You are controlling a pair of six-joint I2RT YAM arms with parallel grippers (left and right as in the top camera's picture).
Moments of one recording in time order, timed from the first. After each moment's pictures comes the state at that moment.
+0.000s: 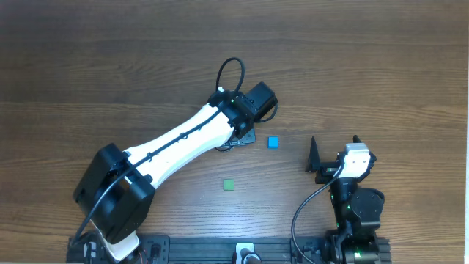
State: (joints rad) left arm -0.81 1.88 1.42 -1.00 -0.17 -0.94; right arm 0.05 0.04 0.05 -0.15 0.00 0.00
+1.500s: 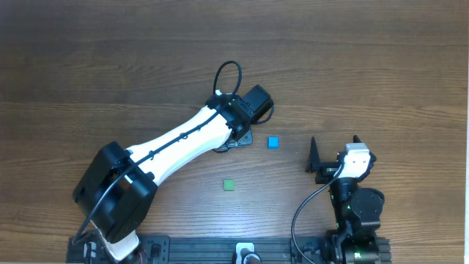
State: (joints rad) left arm -0.80 1.88 1.37 -0.94 -0.17 -0.94; right arm 0.05 0.04 0.05 -0.15 0.00 0.00
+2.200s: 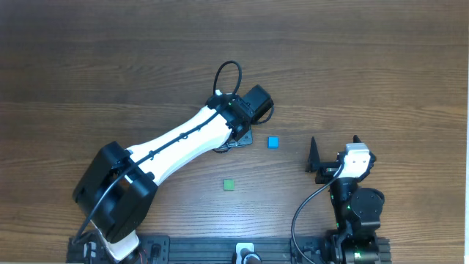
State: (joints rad) left arm -0.80 1.88 1.37 -0.94 -0.17 -0.94; right arm 0.05 0.04 0.05 -0.15 0.00 0.00
